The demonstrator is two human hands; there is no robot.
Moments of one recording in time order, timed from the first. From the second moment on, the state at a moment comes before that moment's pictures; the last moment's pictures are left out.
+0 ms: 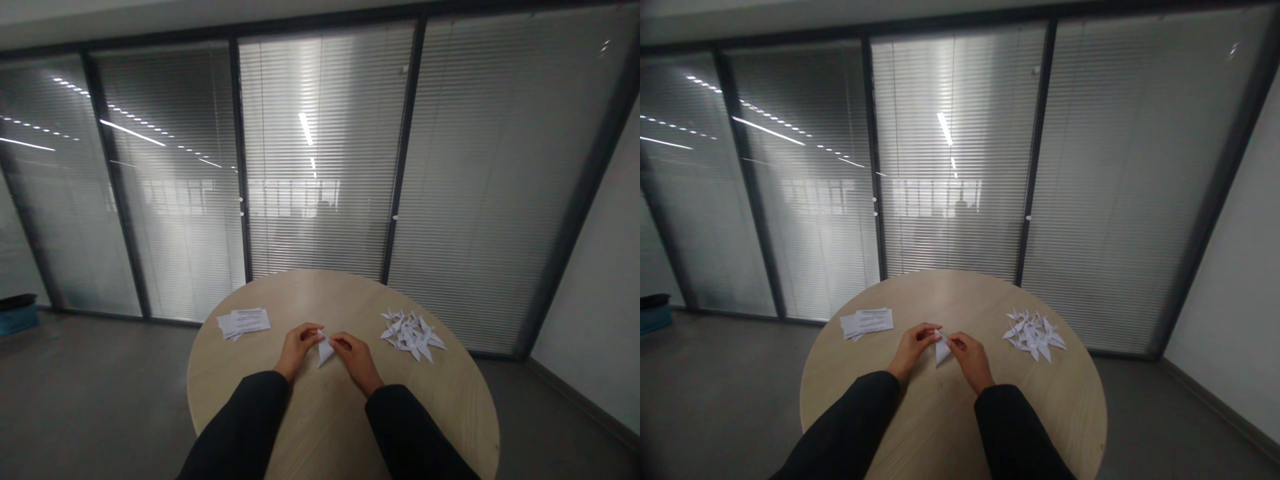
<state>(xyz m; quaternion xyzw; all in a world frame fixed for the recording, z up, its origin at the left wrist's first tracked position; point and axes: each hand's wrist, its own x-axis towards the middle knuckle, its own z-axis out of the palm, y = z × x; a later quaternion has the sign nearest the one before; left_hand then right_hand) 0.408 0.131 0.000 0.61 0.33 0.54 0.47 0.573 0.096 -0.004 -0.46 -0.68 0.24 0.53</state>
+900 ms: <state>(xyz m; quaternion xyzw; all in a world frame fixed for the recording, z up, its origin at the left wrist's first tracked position) 0.408 0.127 0.006 0.60 0.34 0.56 0.46 0.574 0.096 -0.004 -0.46 -0.67 0.23 0.53</state>
